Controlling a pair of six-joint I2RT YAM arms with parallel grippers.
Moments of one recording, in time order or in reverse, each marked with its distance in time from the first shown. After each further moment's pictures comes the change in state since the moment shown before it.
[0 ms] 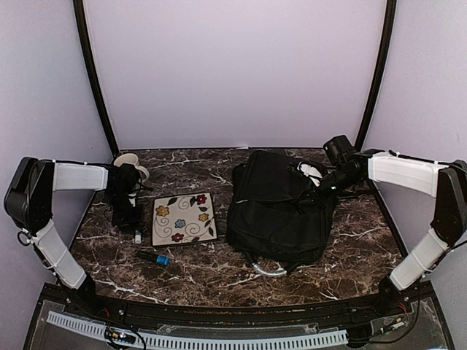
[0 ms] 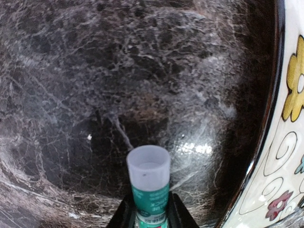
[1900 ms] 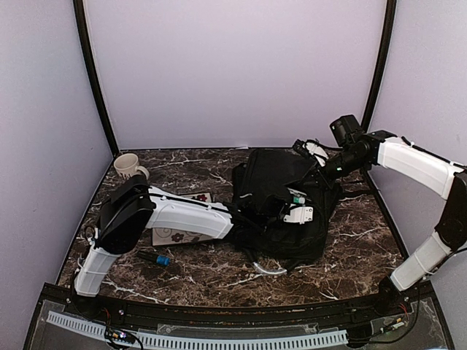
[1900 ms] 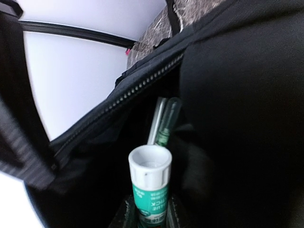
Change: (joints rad) left arm -0.935 0.597 0.681 1.022 -0.517 1.490; right arm -0.001 -0.052 0.175 -0.150 0.037 0.106
